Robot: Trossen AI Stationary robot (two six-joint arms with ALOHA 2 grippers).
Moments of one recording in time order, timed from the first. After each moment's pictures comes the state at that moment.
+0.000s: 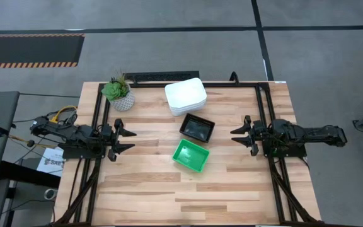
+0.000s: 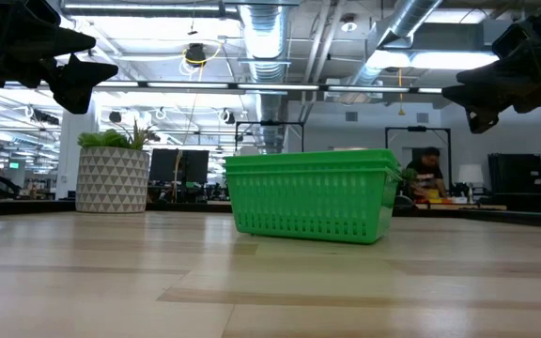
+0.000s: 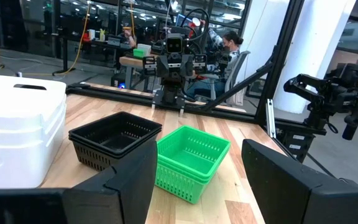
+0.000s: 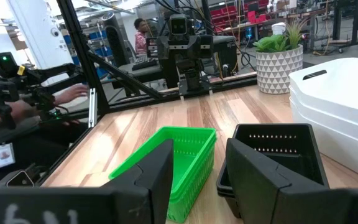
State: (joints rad) left arm -0.29 0.00 0.03 0.01 -0.27 -0.19; right arm 0.00 0.04 0.01 0.02 -0.02 0.21
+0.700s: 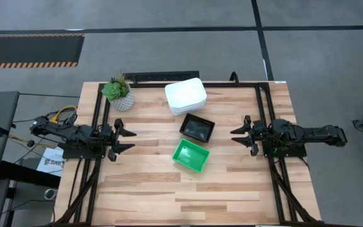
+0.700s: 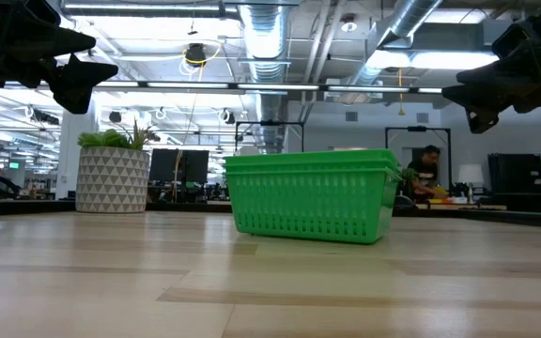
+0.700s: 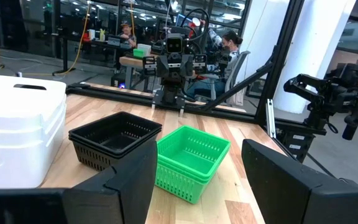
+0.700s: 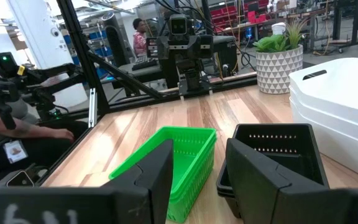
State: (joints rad) left arm -0.29 0.00 0.03 0.01 -0.27 -0.19; right arm 0.00 0.04 0.01 0.02 -0.02 0.21
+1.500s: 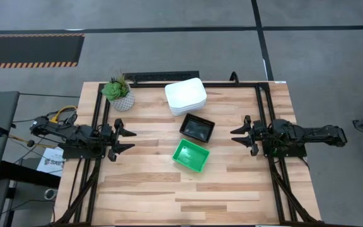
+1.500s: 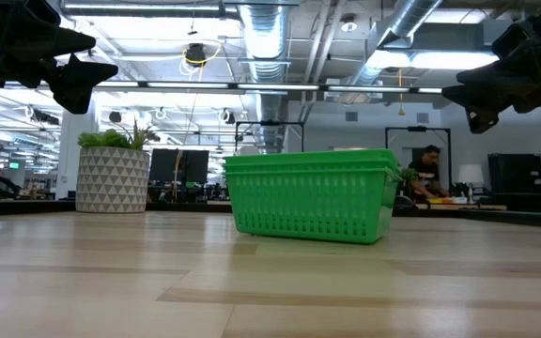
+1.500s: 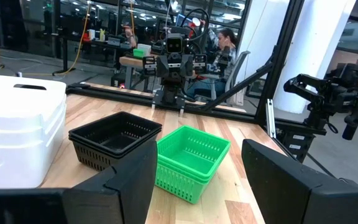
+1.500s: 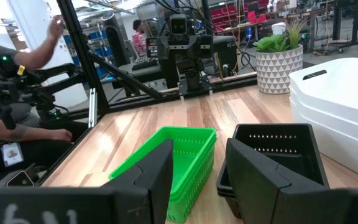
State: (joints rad) left arm -0.29 0.00 0.03 0.01 -0.27 -0.19; right arm 0.00 0.04 0.01 0.02 -0.02 0.21
